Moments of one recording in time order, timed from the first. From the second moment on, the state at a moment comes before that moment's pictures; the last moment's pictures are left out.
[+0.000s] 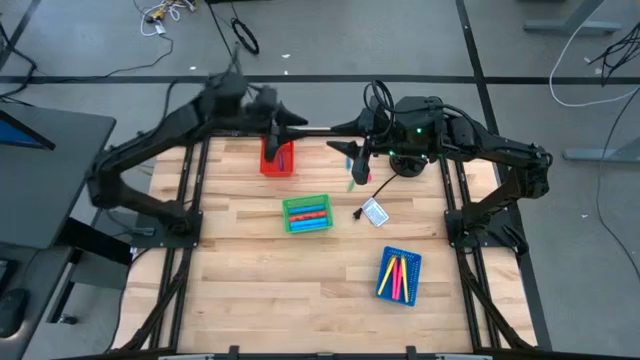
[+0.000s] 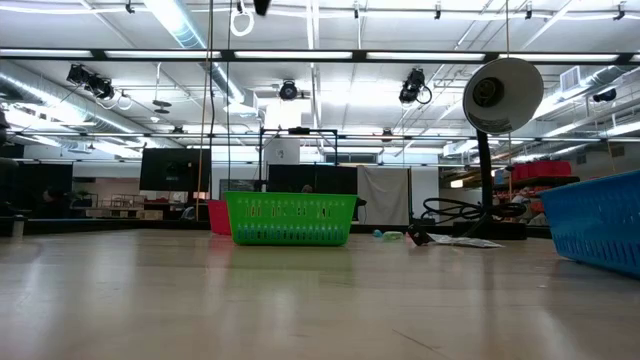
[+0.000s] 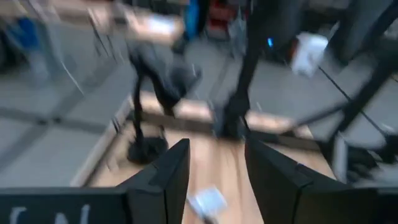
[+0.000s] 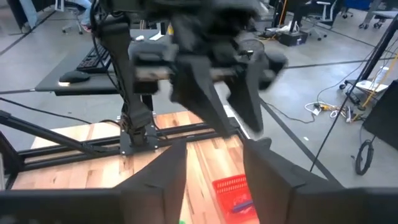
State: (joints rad) left arm 0.46 1.37 1.52 -0.39 0.39 -0.05; right arm -0.05 1.51 1.88 -0.65 0.20 0.02
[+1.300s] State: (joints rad) left arm 0.20 1.26 1.42 -0.21 0.15 -0.08; right arm -0.36 1.83 2.23 -1.04 0.48 0.64
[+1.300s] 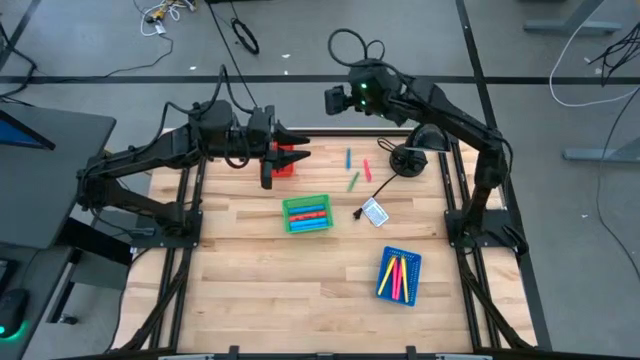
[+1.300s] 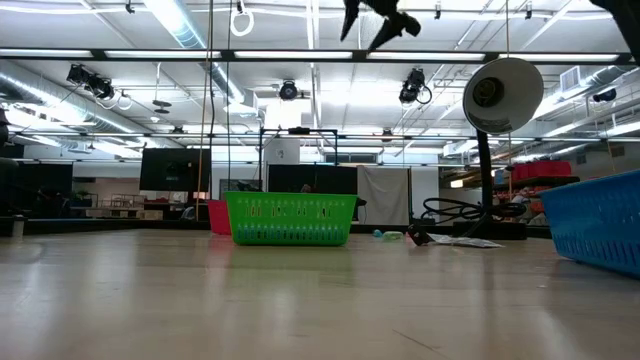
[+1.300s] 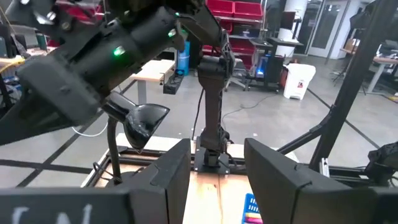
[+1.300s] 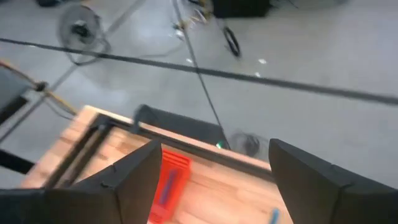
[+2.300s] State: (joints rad) left arm 0.20 1.26 1.42 -0.23 0.21 -0.09; right arm -0.55 2.19 2.23 -1.36 0.25 0.90
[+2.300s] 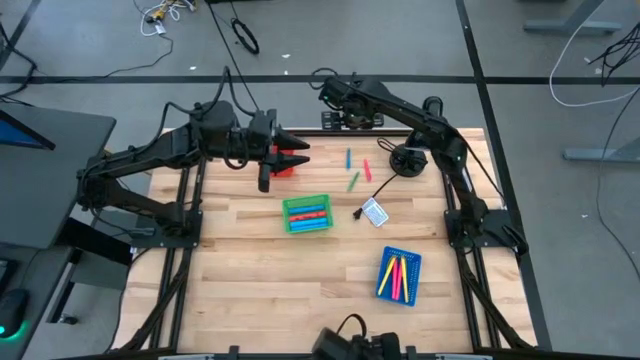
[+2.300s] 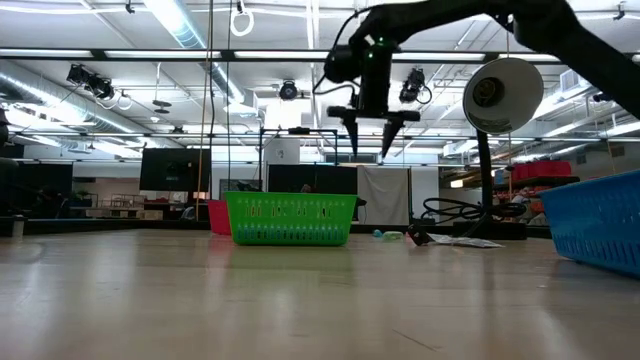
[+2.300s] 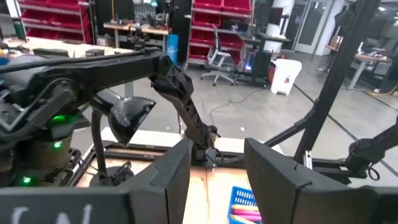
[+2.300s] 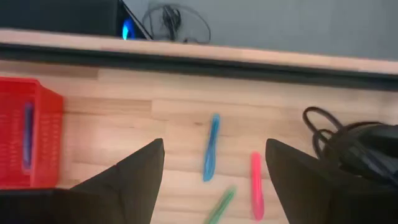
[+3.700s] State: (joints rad) left arm 0.20 1.26 1.42 -0.34 0.18 -0.04; right arm -0.60 2.28 1.86 -1.07 -0.08 0.88
